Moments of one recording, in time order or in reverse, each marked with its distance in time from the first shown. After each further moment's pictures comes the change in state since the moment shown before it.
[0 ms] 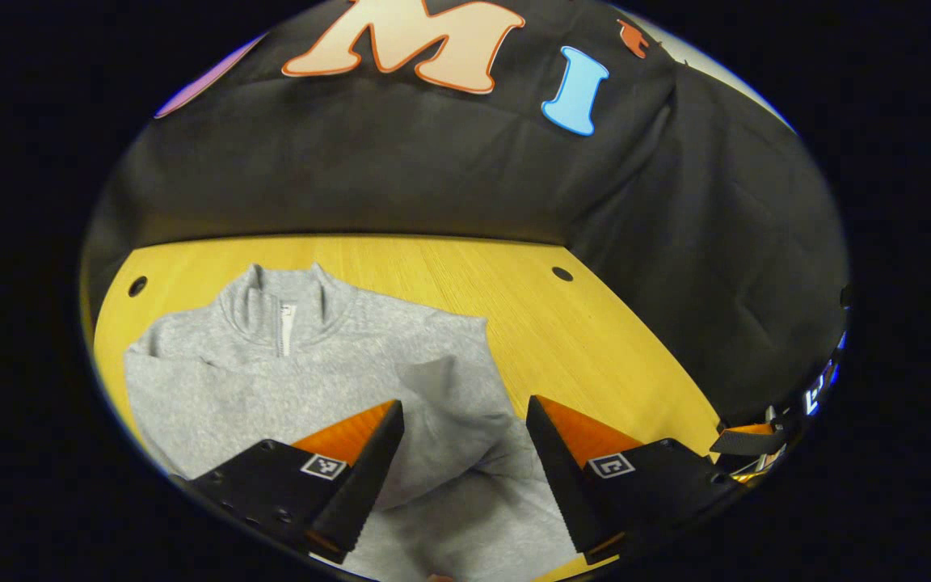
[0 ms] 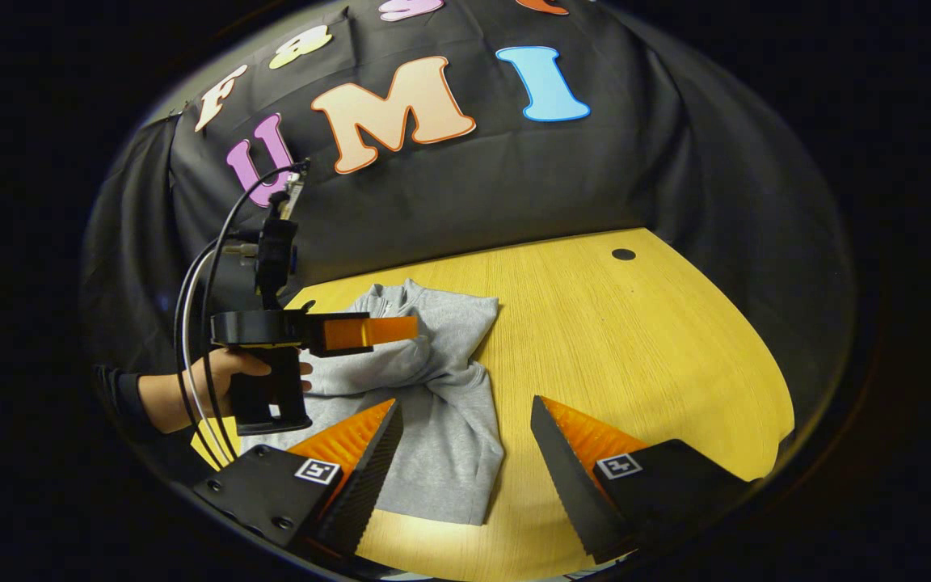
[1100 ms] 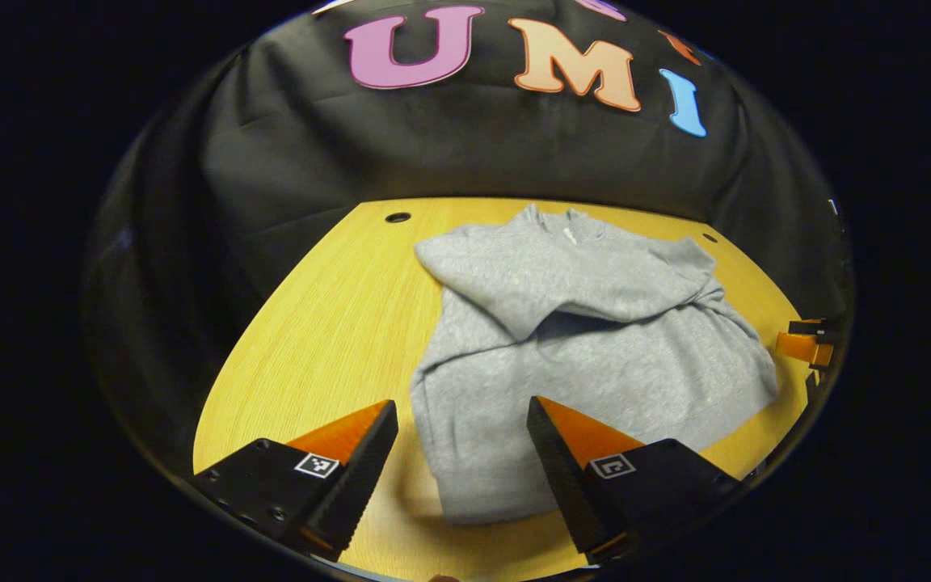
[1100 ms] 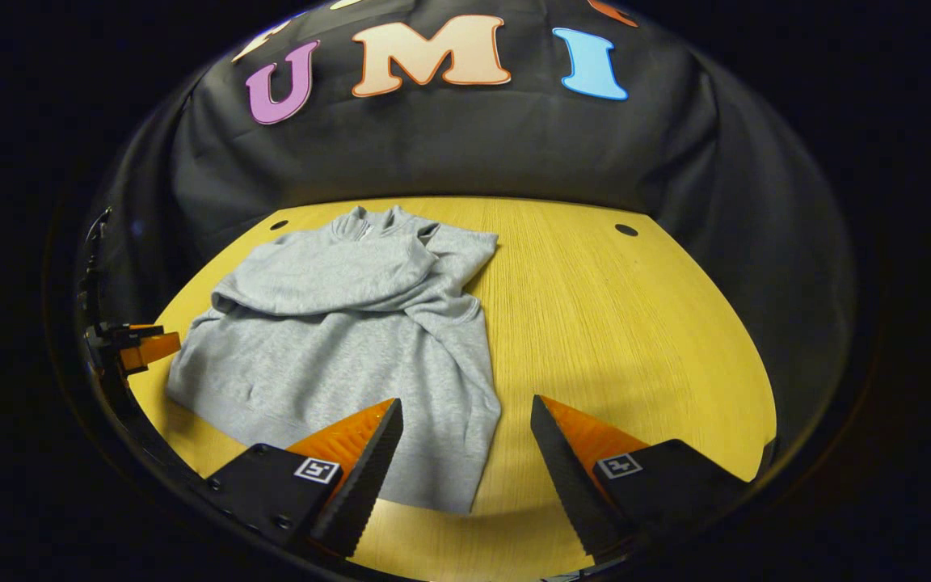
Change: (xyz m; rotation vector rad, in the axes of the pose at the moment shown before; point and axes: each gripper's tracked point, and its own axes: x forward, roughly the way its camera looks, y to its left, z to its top) left arm -0.238 0.213 -0.170 -0.045 0.010 0.515; right arm 0.034 0.000 -0.087 -0.184 0.137 -0.144
